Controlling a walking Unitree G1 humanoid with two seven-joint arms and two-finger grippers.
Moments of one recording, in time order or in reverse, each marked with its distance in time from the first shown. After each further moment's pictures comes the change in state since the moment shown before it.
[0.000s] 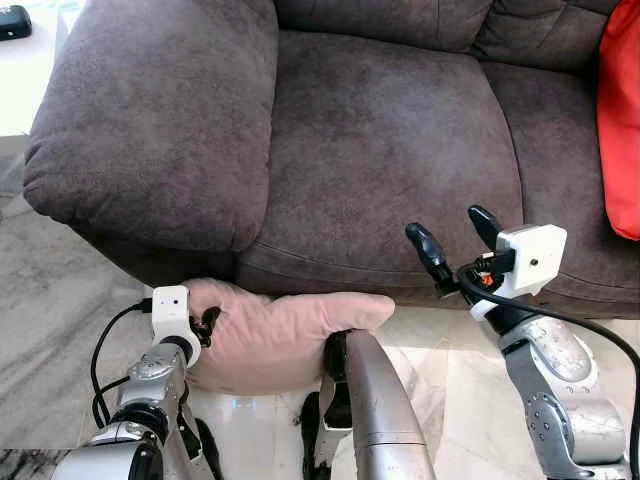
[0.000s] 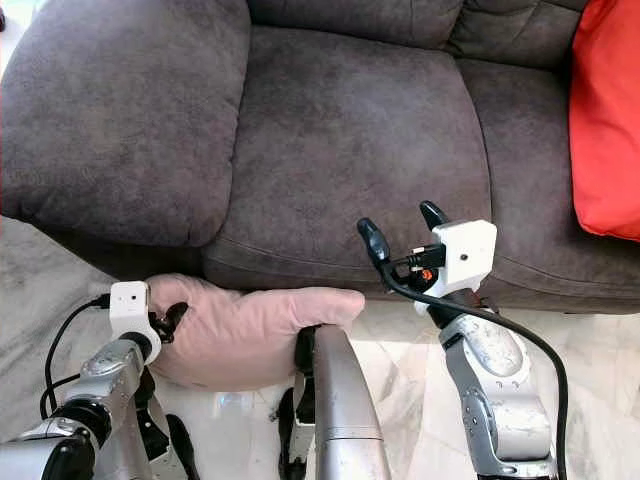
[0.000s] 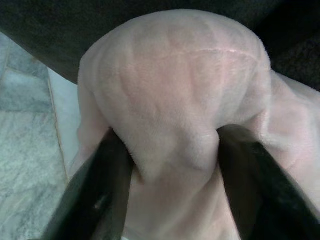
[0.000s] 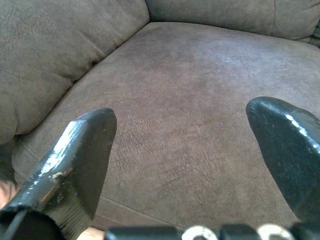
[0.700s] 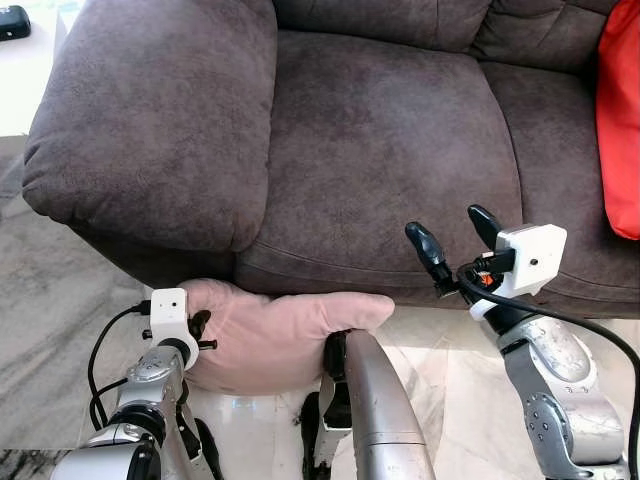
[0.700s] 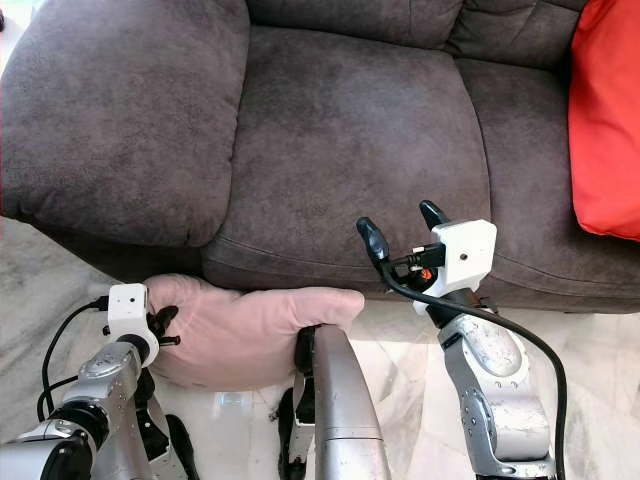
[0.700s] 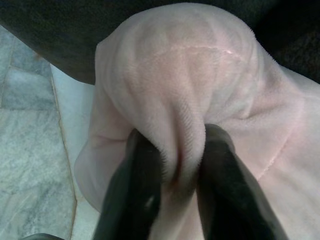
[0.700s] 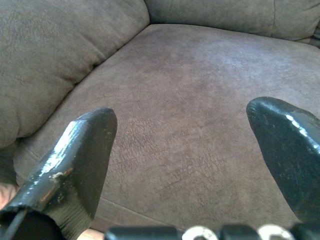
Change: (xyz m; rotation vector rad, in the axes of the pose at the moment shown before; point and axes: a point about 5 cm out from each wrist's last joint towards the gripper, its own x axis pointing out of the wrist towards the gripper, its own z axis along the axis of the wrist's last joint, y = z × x) left arm -0.001 0.003 -0.002 0.013 0.008 0.007; right arm 0.001 0.002 0.000 0.012 -0.006 -0.004
